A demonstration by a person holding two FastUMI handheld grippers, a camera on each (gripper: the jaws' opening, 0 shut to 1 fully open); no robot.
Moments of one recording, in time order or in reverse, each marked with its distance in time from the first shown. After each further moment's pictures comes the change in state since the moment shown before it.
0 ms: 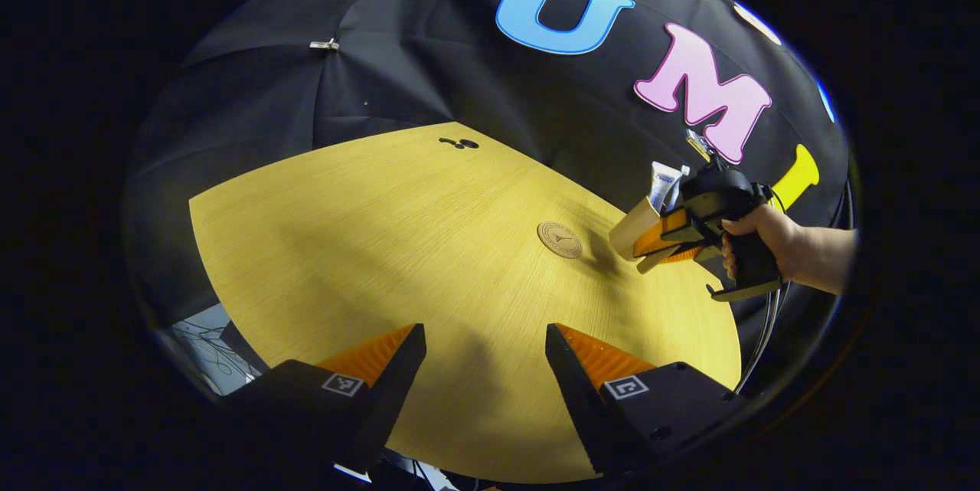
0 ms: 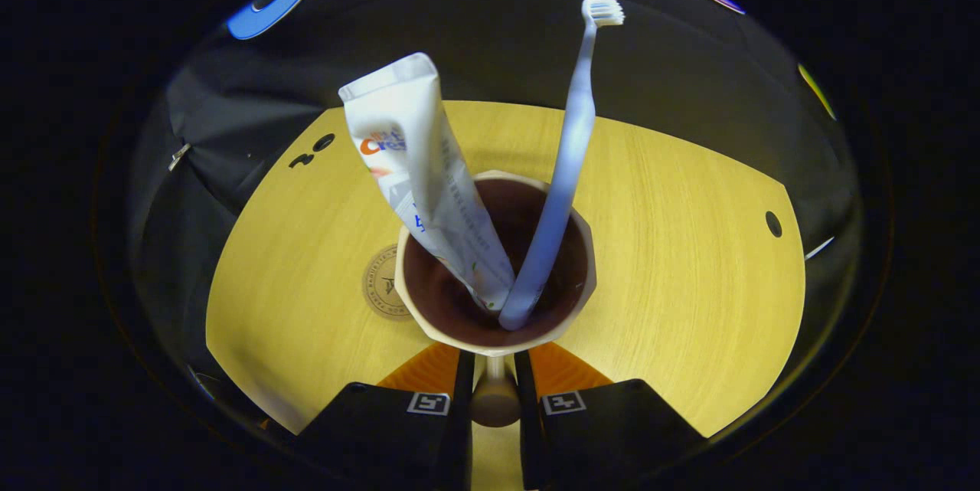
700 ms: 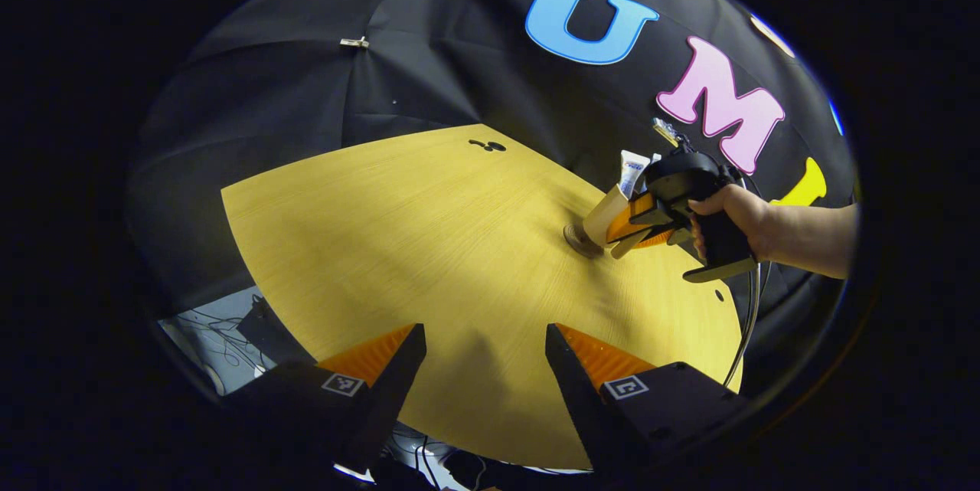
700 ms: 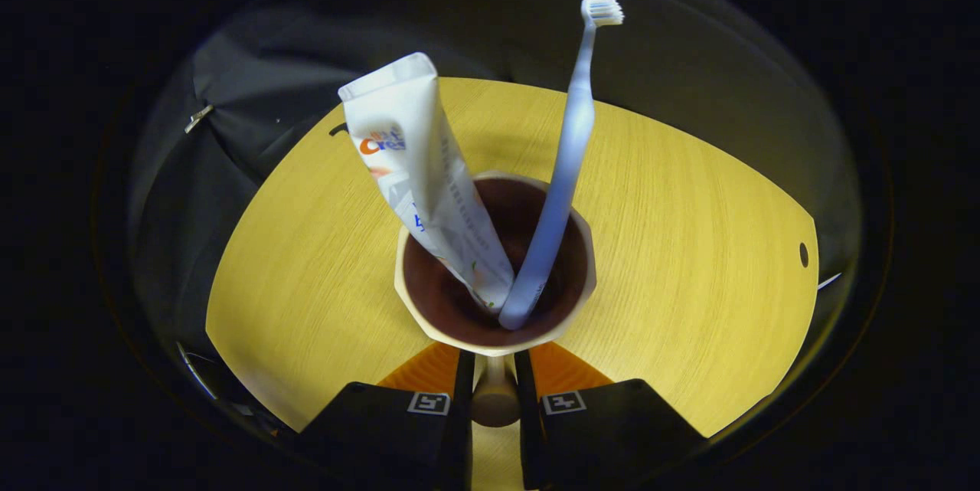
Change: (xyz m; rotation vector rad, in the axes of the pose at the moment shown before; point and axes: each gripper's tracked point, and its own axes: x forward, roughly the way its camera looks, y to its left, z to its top) left arm -0.029 0.038 0.000 -0.045 -0.005 0.059; right arm 0.036 0.083 -0.008 -0.122 0.065 0.040
